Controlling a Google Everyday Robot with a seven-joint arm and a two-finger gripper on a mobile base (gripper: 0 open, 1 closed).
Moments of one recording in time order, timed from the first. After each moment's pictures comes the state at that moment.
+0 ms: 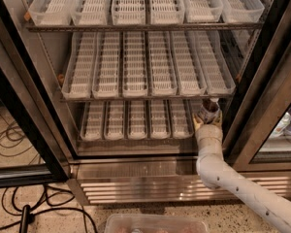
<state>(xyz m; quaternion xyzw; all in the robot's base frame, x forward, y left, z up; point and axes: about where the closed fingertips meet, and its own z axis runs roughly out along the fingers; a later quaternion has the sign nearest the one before) 0.707 -0.281 0.614 -0.02 0.71 -0.17 0.69</state>
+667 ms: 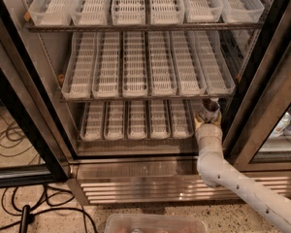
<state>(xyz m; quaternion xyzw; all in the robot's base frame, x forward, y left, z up) 0.713 -0.279 0.610 -0.02 0.71 -0.15 0.68</state>
